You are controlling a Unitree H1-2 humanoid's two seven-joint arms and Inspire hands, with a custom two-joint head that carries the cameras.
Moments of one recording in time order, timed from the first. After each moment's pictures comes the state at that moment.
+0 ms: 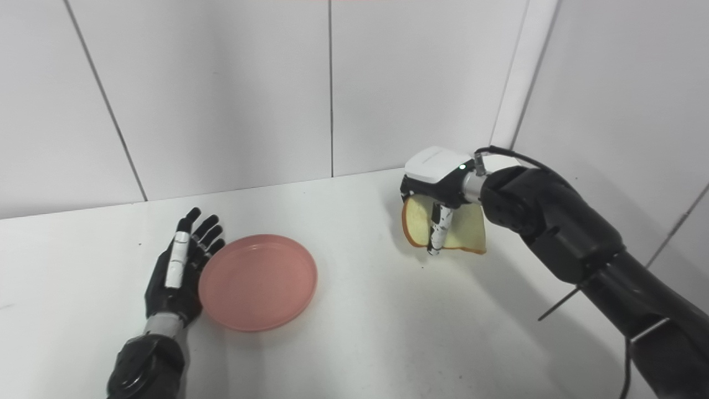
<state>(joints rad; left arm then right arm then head) -0.51 -0.17 0.07 0.55 -0.23 -0.03 -0.10 -0.70 -0.89 0.37 0.07 -0.72 -0.09 0.62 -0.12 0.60</state>
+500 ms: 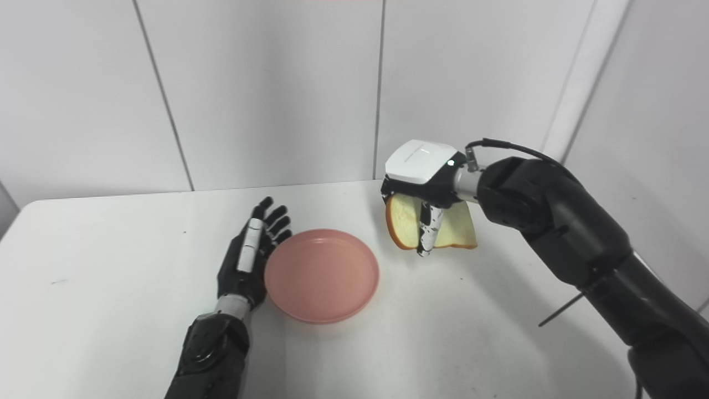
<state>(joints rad) -0.57 -0.23 0.05 0.69 -0.17 -0.13 -0.08 -0.80 -0.76 0.41 0.03 -0.72 -0.22 0.69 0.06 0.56</state>
